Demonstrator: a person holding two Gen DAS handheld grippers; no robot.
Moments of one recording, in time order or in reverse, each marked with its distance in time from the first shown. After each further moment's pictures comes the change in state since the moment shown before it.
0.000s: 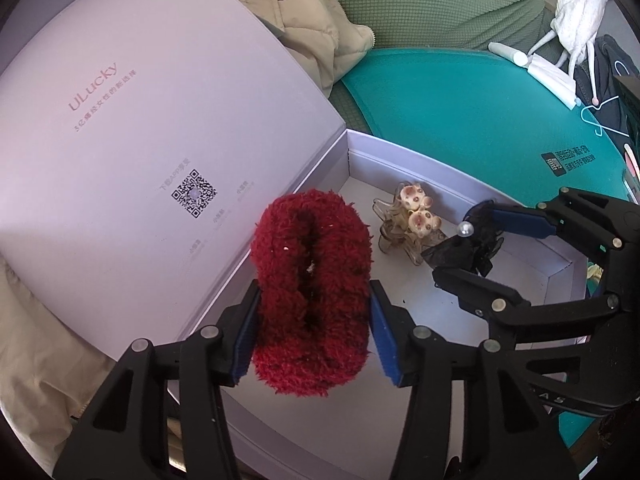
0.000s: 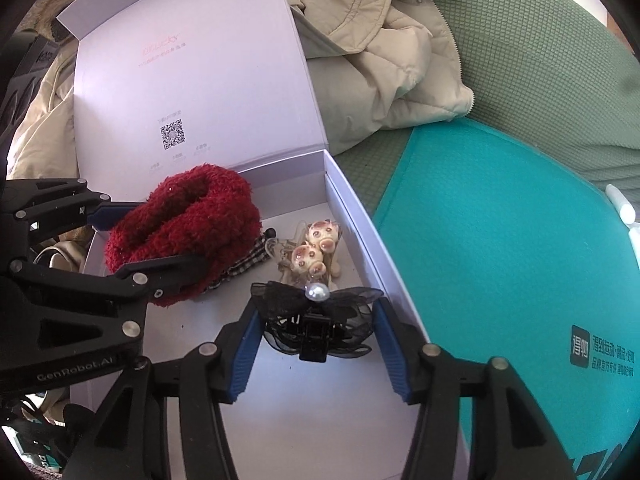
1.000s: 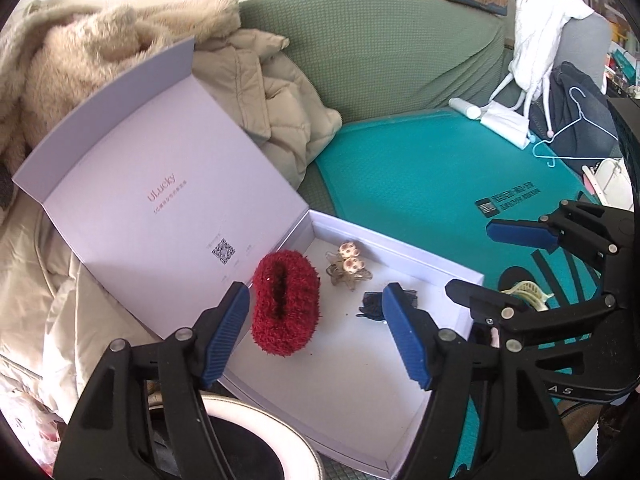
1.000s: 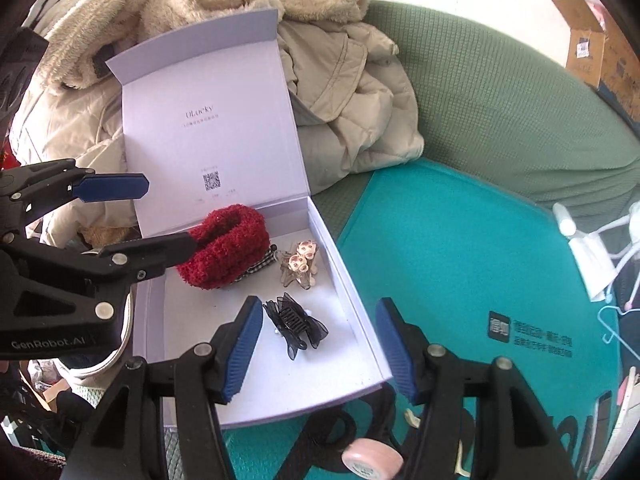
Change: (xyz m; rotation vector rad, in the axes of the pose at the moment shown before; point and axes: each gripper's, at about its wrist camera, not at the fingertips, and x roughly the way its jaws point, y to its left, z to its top) left arm -0.151 -0.027 -0.007 0.044 -0.195 -0.025; right arm -0.119 0.006 -0.012 -0.017 -0.096 -0.084
